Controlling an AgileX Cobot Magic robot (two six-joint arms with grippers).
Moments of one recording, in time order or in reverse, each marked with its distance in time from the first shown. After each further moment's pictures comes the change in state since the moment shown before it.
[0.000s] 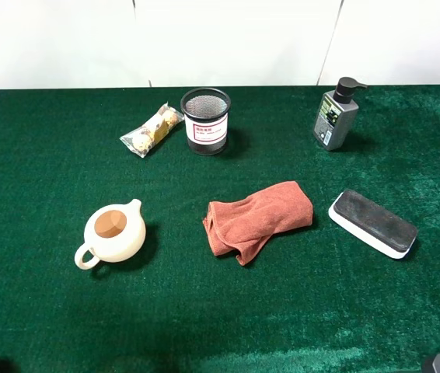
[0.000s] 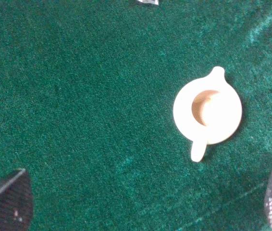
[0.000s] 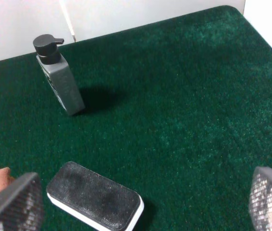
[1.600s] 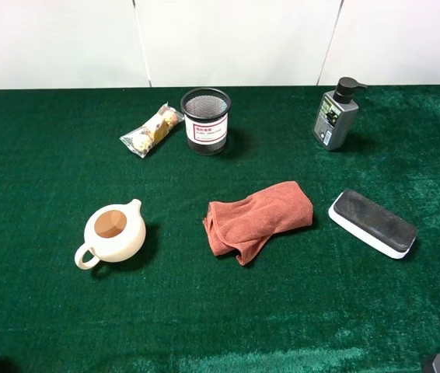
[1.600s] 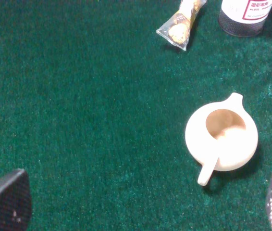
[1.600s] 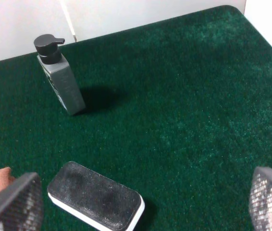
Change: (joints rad) left arm 0.365 -0.802 0.481 -0.181 -0.096 0.112; right arm 0.000 0.000 0.000 0.002 0.000 0.000
